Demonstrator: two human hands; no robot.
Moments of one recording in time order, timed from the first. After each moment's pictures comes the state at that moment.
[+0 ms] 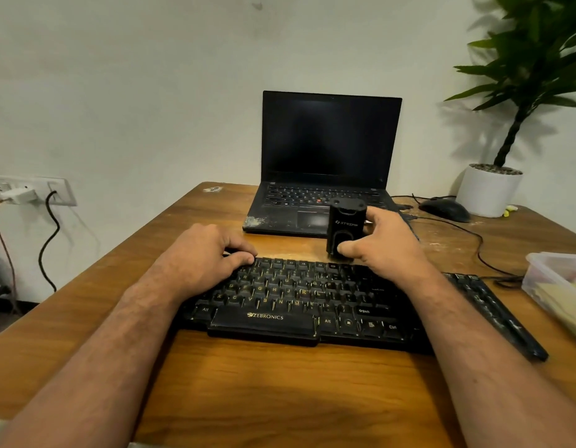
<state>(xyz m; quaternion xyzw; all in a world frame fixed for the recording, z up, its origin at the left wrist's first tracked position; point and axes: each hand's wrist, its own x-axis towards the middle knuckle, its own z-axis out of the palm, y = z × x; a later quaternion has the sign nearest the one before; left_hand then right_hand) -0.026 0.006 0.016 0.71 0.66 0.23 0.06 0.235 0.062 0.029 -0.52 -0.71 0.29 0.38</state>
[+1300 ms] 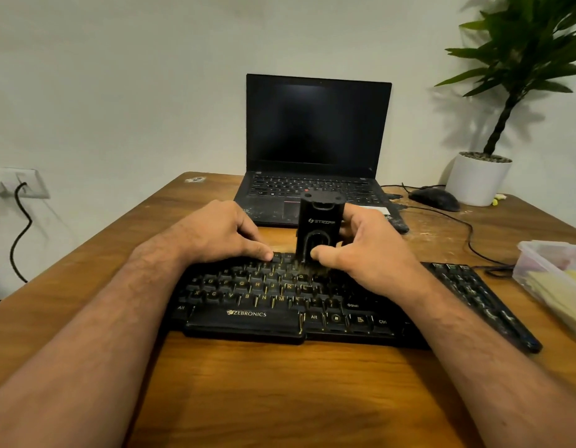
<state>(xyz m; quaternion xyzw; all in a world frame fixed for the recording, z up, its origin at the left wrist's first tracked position) -0.001 0.050 0.029 0.75 0.60 0.20 0.18 0.237 0.035 0.026 -0.42 -0.76 0.32 0.37</state>
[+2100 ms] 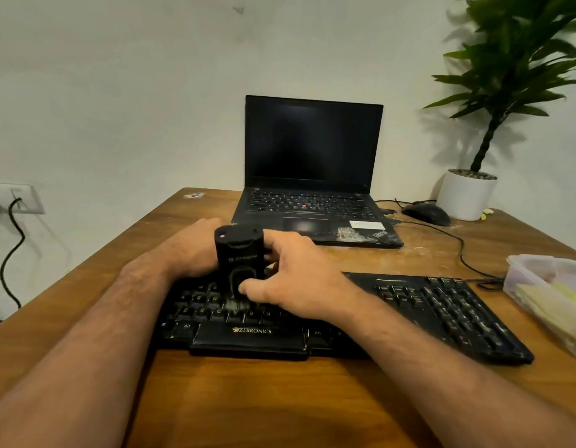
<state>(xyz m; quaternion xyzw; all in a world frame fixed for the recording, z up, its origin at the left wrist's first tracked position) -0.017 0.036 0.036 0.74 0.63 0.22 0.11 0.165 0.014 0.036 -0.37 -0.84 0.27 0.28</state>
